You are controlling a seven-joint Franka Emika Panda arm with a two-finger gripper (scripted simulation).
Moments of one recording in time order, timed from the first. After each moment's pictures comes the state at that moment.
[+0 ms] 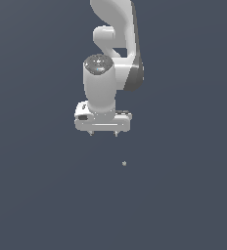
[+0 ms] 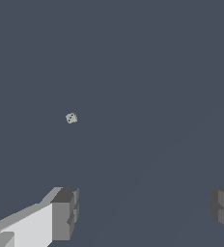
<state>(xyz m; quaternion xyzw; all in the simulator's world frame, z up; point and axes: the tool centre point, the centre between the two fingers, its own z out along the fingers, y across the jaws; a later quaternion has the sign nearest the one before) 0.006 -0.039 0.177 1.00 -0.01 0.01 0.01</state>
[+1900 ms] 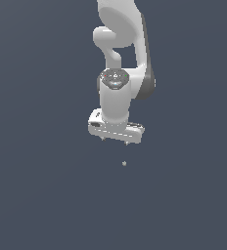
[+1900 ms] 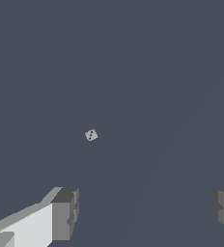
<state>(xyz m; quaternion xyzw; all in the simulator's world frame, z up) 0.026 0.006 0.152 0.99 -0.12 0.01 0.00</state>
